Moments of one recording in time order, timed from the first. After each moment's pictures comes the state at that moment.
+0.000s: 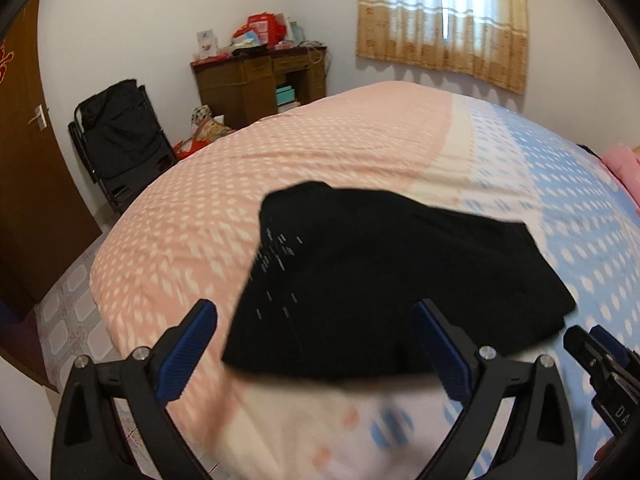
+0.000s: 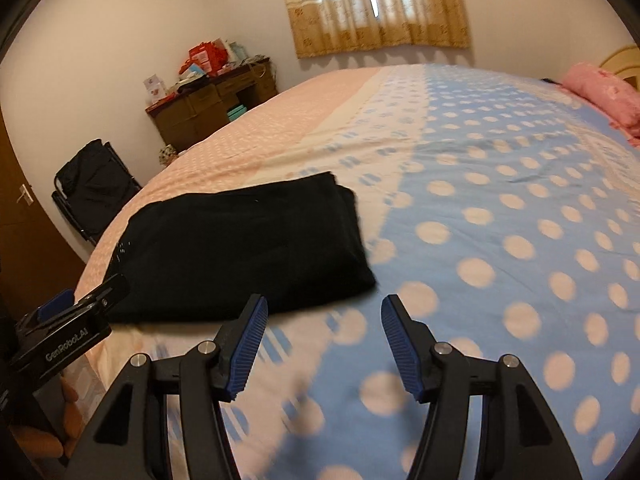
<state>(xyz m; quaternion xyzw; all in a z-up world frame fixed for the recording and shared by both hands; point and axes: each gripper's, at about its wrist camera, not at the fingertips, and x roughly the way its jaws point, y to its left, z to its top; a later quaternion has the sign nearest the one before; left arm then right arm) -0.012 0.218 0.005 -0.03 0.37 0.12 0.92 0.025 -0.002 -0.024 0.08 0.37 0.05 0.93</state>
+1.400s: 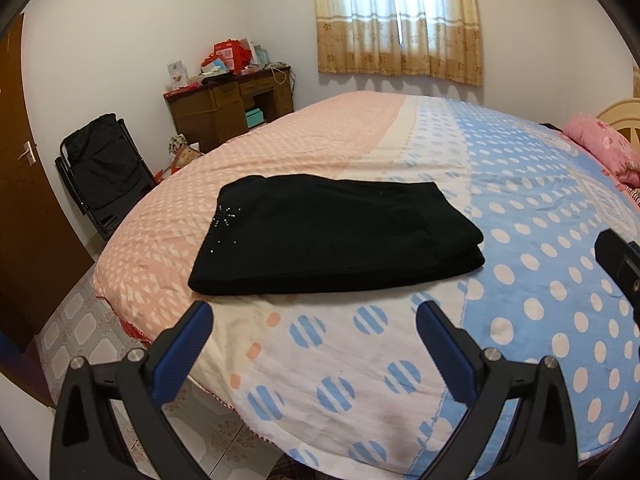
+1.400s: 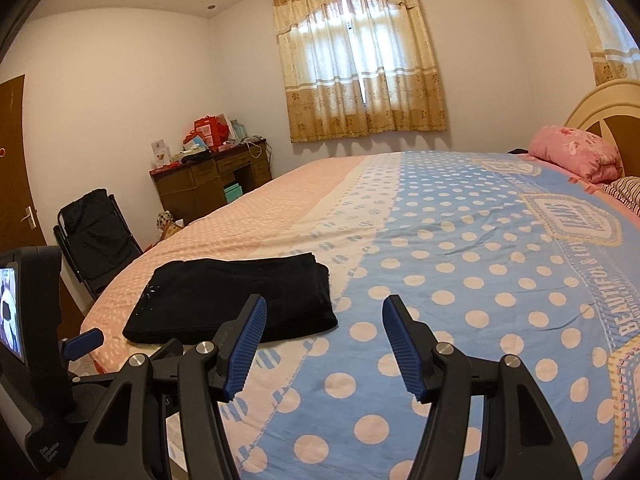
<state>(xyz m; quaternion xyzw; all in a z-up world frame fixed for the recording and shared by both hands) -0.078 0.150 0.017 0.02 0.34 0.08 0.94 -0.076 -0.022 0.030 0.07 0.21 0.03 0.97</state>
